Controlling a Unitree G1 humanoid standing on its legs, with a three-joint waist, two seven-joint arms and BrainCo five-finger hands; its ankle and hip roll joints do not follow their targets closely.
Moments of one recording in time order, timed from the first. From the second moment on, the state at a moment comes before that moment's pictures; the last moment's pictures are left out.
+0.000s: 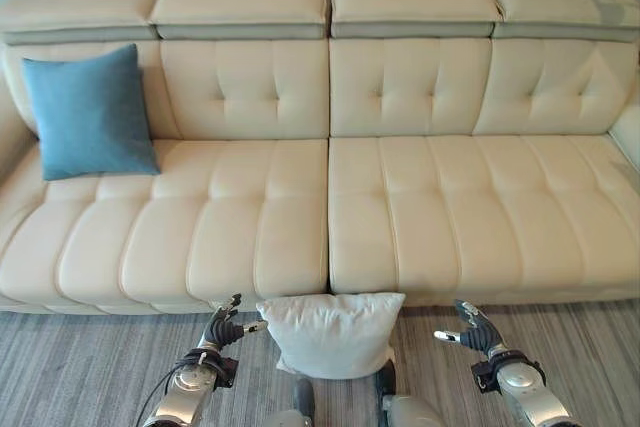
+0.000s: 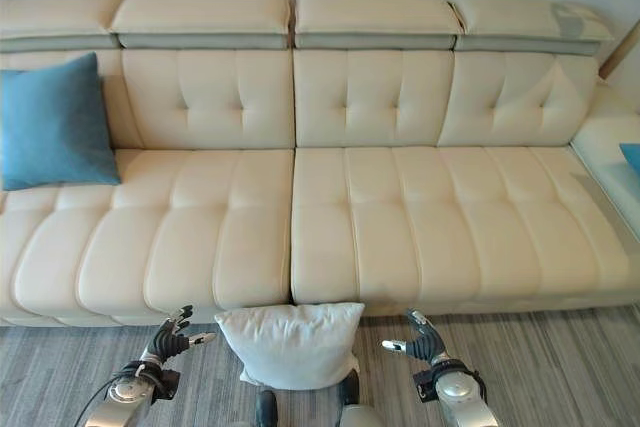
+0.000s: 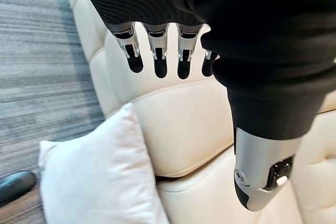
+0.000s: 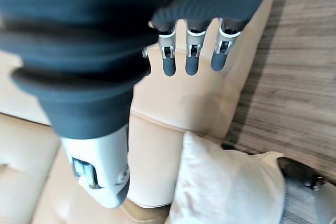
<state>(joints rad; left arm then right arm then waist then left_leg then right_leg) -0.01 0.41 -0.20 0.75 -0.18 -0.17 0.08 -0.01 -0.41 0.28 0.66 0.14 -0.08 -0.08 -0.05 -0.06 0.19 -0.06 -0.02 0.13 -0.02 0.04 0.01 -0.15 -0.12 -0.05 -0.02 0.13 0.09</state>
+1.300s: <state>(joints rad) -0.90 0.52 -0.48 0.82 -0.37 -0.20 0.38 -0.97 -0.33 0.53 0.87 0.39 -0.15 -0.39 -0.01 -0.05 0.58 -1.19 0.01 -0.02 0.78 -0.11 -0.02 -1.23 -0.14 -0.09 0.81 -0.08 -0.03</state>
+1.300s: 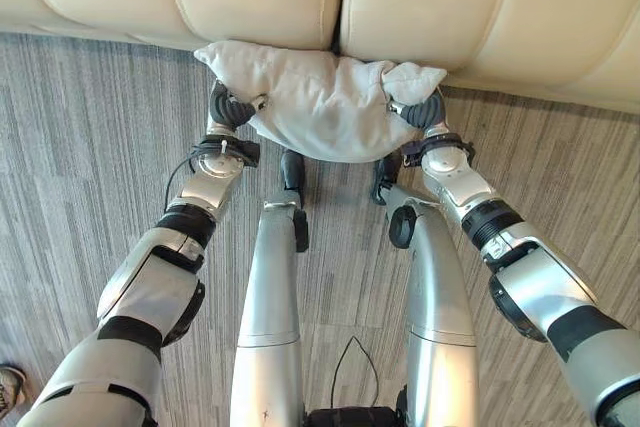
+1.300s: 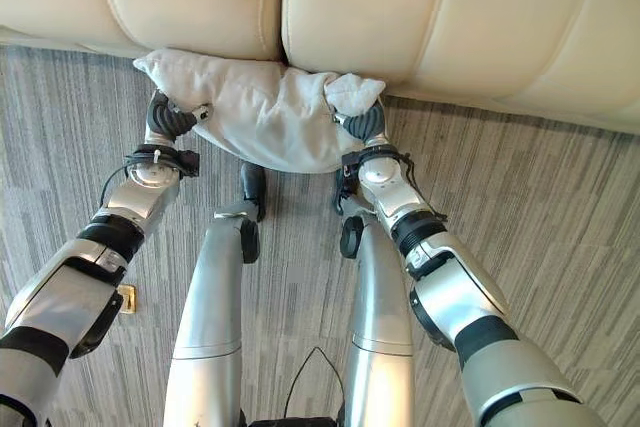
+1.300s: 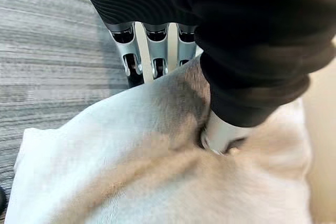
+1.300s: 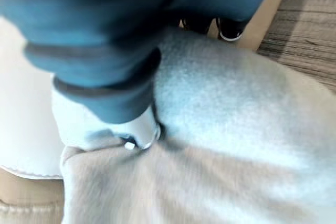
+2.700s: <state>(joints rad) 0.07 0.46 -0.22 0.04 -0.26 -0.26 0.23 0.00 -0.46 0.27 -0.06 0.26 -0.19 -0.12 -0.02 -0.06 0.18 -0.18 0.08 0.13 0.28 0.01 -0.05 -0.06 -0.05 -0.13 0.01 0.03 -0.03</state>
